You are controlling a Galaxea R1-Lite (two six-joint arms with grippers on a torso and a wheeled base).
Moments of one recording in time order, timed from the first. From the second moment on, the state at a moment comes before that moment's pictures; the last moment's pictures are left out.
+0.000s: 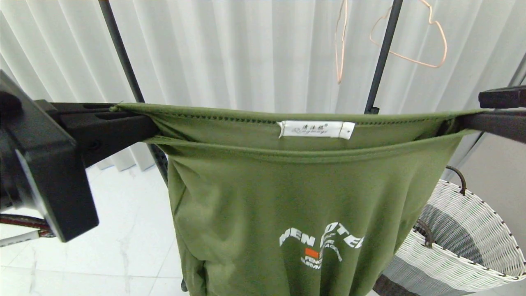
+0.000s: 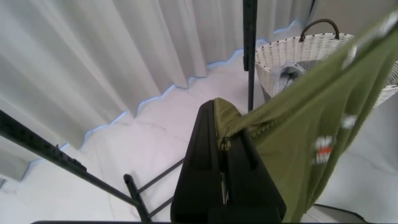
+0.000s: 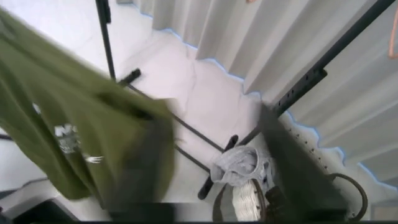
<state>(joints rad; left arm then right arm) -1.10 1.17 -1.16 0.17 0.56 0.18 0.97 1.14 -1.30 0.36 -0.34 -0.16</state>
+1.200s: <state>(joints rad) -0.68 1.11 -1.07 0.17 0.53 0.30 0.34 0.99 -1.04 0.53 -0.33 -0.17</state>
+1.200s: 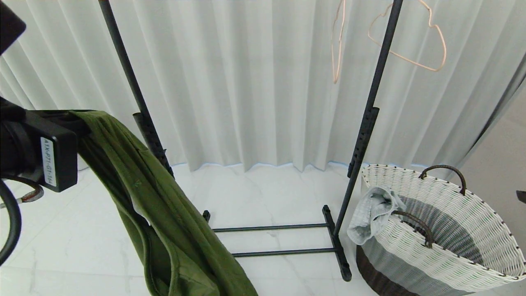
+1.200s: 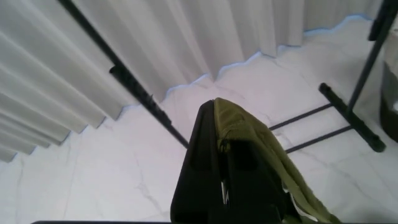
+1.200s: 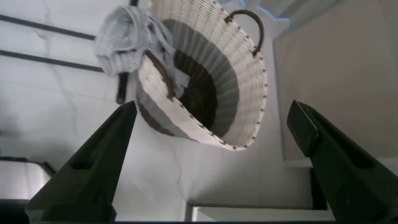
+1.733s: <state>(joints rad) -0.64 1.06 -1.04 0.17 0.53 0.30 0.32 0.97 -1.02 0.49 -0.34 -0.19</state>
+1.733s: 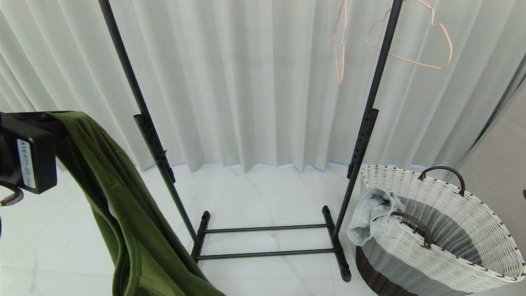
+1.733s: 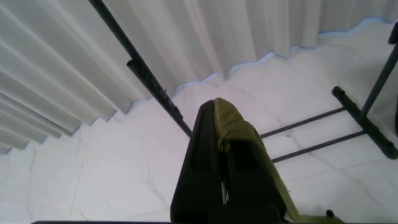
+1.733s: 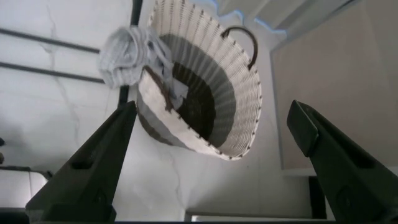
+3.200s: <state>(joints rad) -0.64 1.02 -1.03 0.17 0.53 0.34 0.28 1.01 -1.02 0.43 -0.26 -0.17</state>
